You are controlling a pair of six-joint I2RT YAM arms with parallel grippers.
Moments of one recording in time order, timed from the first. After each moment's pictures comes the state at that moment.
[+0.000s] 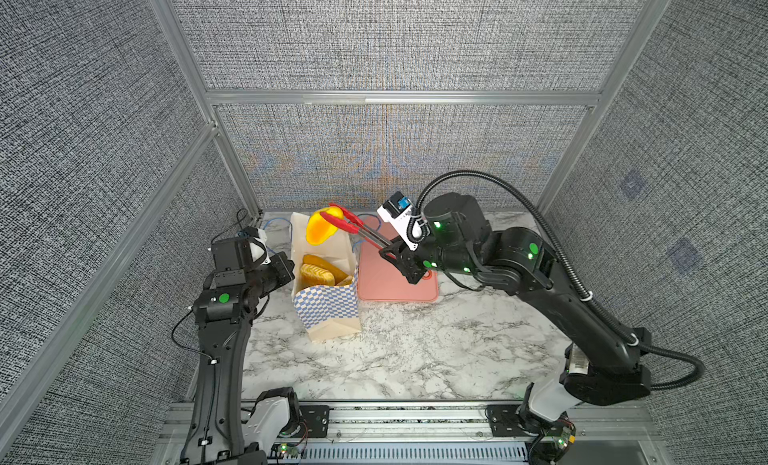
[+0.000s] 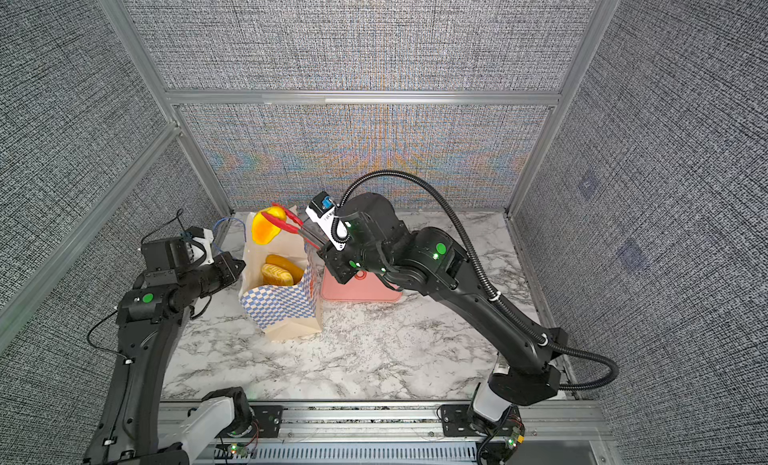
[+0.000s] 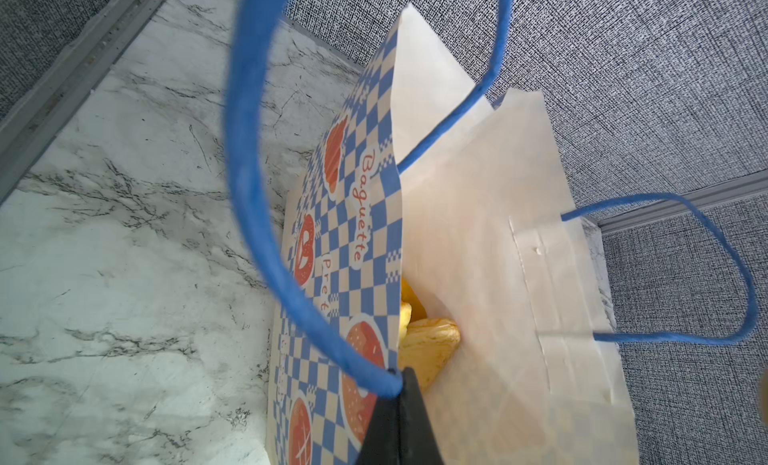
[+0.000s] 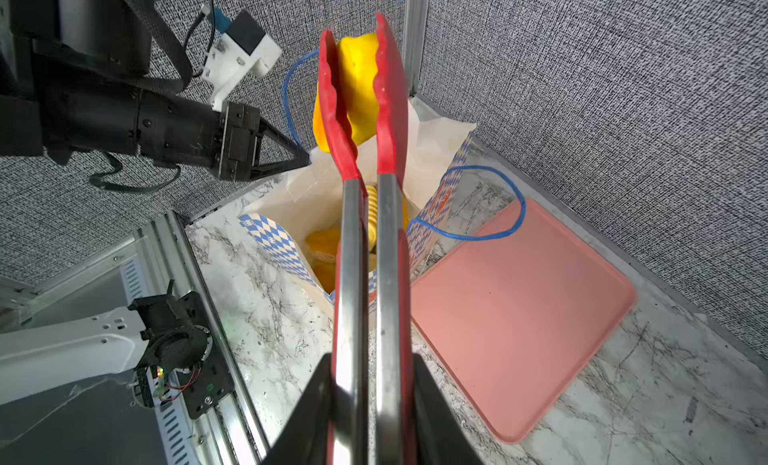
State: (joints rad) left arm 0.11 1.00 1.16 -0.85 0.38 -0.40; right arm 1.04 1.64 2.19 -1.09 0.11 0.07
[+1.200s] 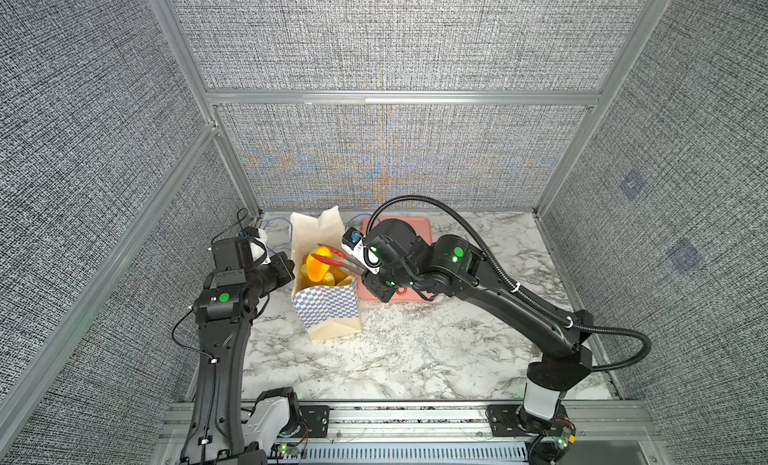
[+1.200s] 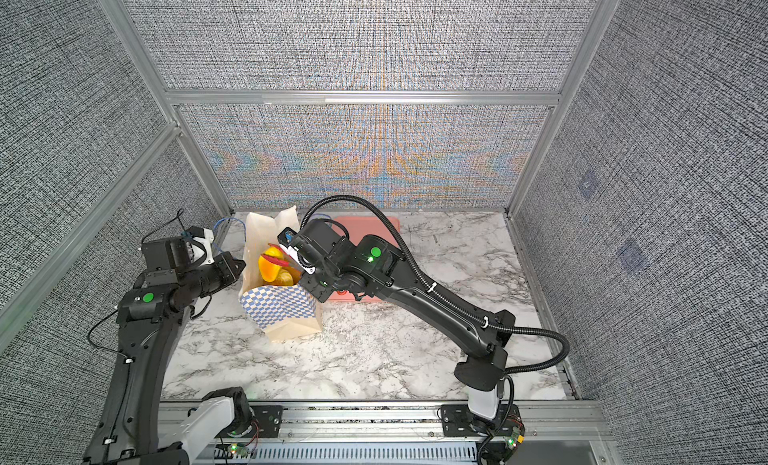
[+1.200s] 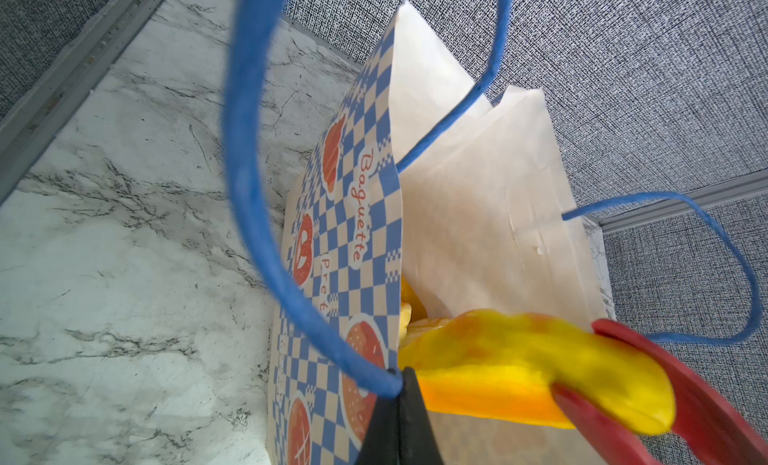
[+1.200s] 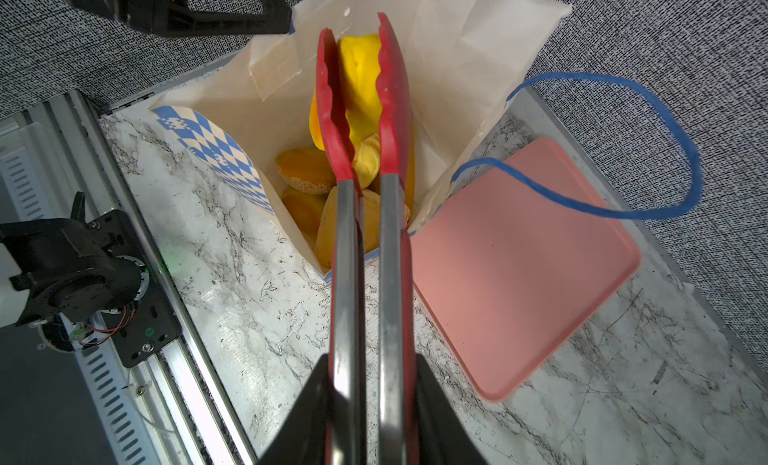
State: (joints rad) left arm 0.11 1.00 1.16 -0.85 0.38 -0.39; right arm 1.11 1.85 2.24 -1.20 0.20 0.01
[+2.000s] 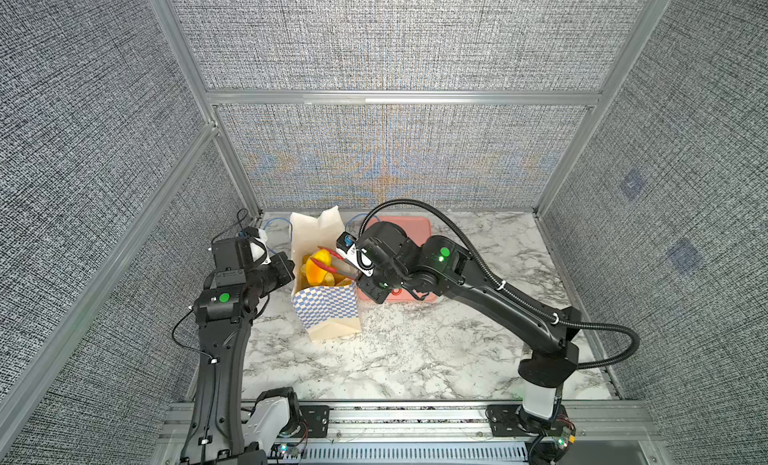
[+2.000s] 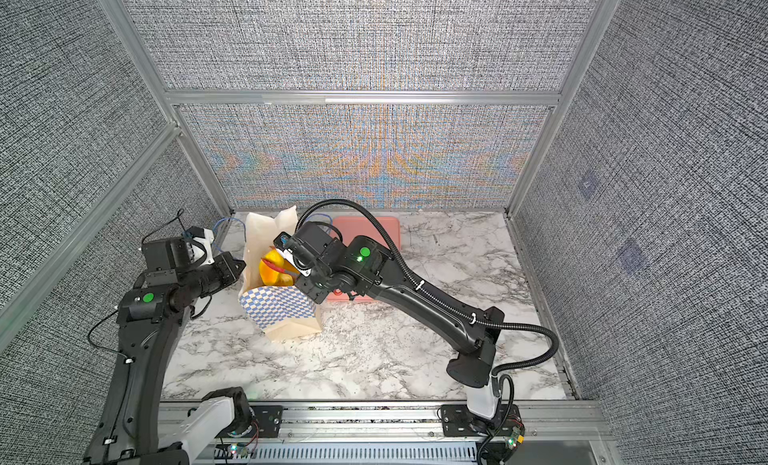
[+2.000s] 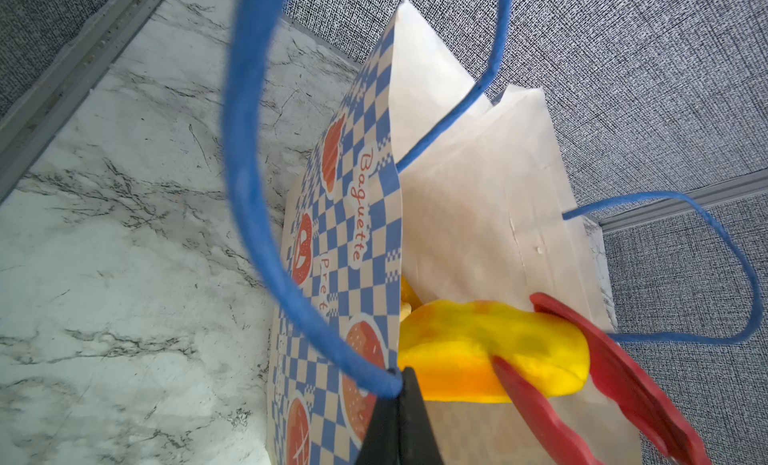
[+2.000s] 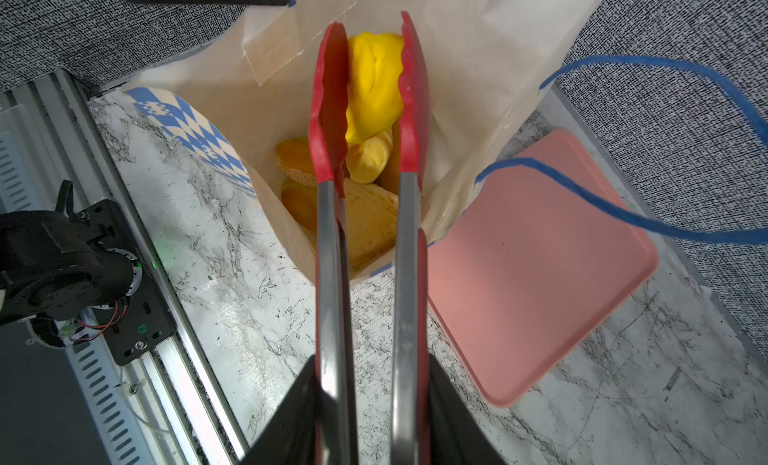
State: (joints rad) left arm 0.11 1.00 1.15 -0.85 0.38 -0.39; right arm 1.11 1.89 2.25 -1.21 0.19 0.00
